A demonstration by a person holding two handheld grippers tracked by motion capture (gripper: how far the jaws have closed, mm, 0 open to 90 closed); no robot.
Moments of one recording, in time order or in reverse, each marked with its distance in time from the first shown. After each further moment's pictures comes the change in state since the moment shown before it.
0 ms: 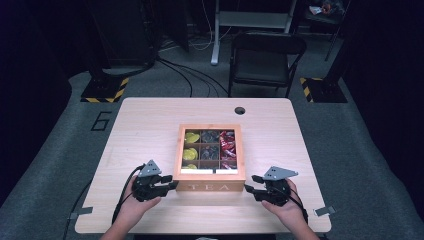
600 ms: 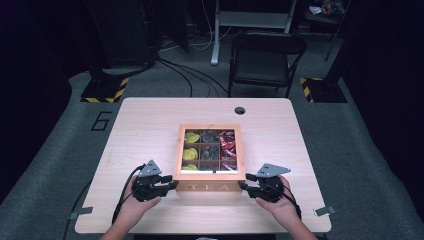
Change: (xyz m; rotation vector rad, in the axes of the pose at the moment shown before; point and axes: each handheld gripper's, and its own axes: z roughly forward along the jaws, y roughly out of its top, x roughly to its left) left arm 0.000 0.001 -0.001 0.001 -0.007 0.002; right arm 0.005 0.012 0.014 -0.003 0.022 -0.017
